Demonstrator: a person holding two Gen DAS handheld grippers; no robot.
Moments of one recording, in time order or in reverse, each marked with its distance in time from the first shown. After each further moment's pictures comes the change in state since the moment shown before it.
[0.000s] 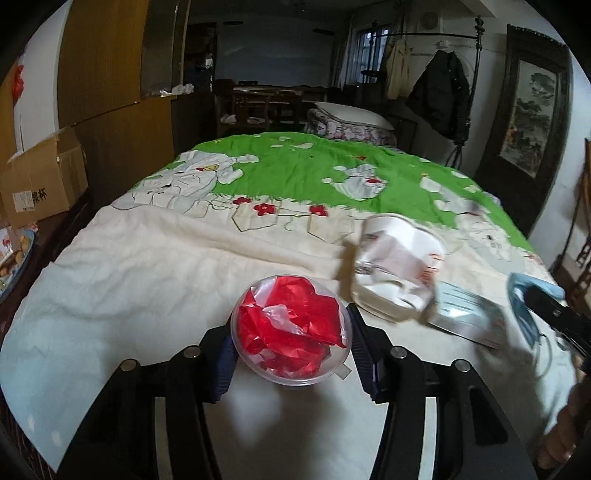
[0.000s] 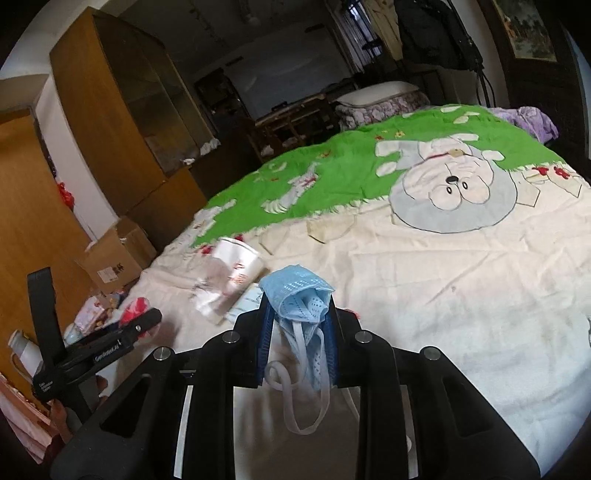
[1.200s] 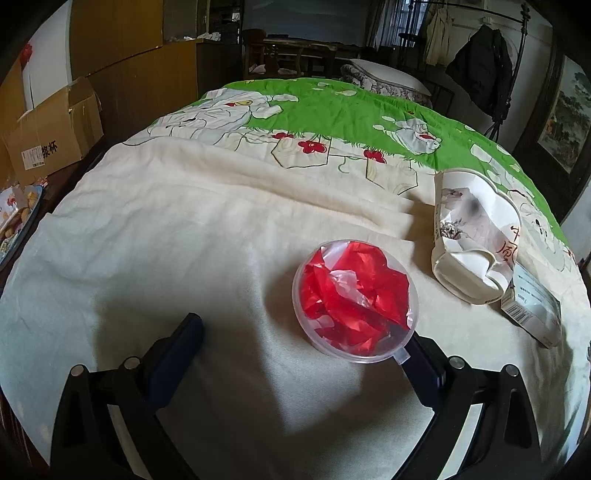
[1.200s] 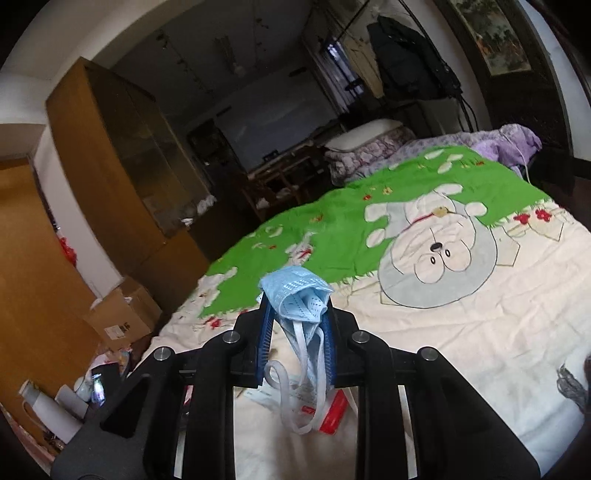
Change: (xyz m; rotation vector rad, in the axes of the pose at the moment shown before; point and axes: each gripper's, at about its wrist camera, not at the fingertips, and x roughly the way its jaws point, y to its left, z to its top) left arm 0.057 0.029 -0.008 -0.079 0.198 0.098; right arm -0.029 -0.005 0.046 0.040 -0.180 -0.031
